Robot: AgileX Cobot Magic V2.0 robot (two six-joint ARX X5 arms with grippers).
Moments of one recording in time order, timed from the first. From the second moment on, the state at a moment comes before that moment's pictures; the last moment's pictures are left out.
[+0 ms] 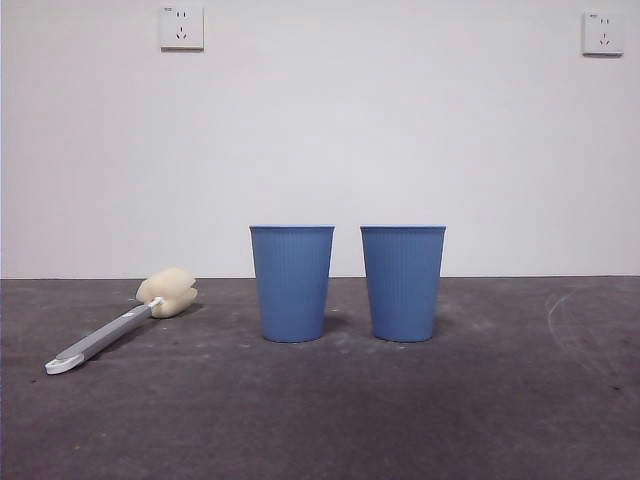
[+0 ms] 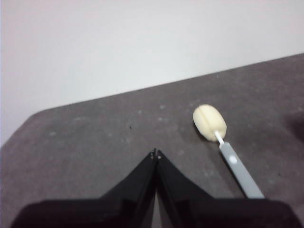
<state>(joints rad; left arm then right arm) 0.07 0.09 0.08 -0.04 0.09 0.17 0.44 0.75 0.81 -1.00 -0.05 0.05</state>
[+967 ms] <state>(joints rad) 0.07 0.07 0.02 -0.17 0.09 0.06 0.44 0.75 0.81 -1.00 -0.05 0.05</state>
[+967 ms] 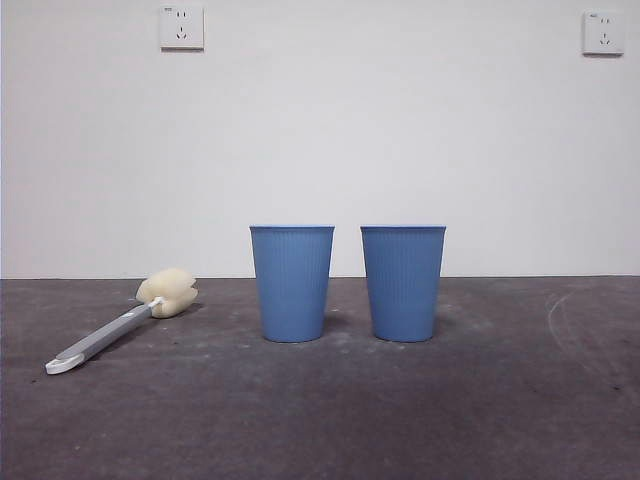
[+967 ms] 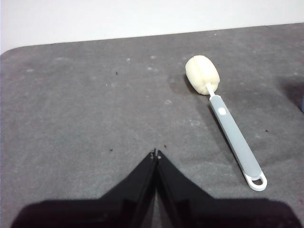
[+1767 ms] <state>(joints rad) 0.07 0.18 0.02 -0.17 0.09 0.06 0.11 0.20 0.50 -0.45 0.08 -0.02</state>
